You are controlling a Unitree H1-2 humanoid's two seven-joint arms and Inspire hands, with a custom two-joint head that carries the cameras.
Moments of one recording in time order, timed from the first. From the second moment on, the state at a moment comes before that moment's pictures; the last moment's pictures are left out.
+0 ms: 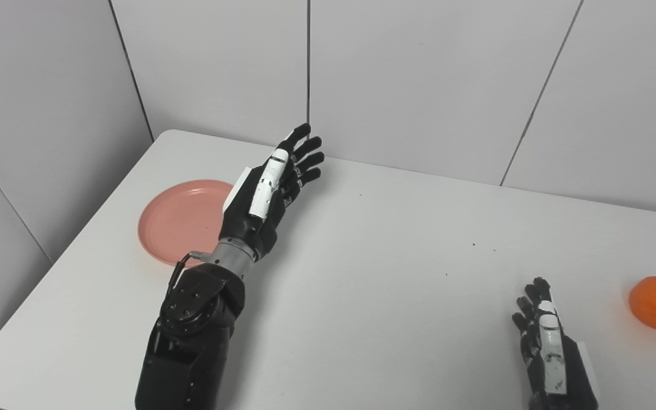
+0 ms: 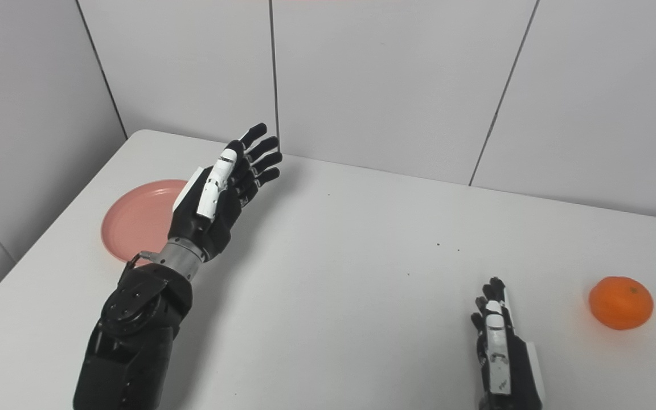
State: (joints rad) left arm -0.30 0.07 0.12 -0.33 -0.24 0.42 -0.06; right arm 0.08 0.03 0.02 -0.29 0.10 0.20 0.03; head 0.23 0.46
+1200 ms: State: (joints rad) left arm -0.48 0.35 0.42 -0.03 -0.41 0.43 -0.03; right arm 0.08 0.02 0.01 -0.29 0.11 0.20 0.03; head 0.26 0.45
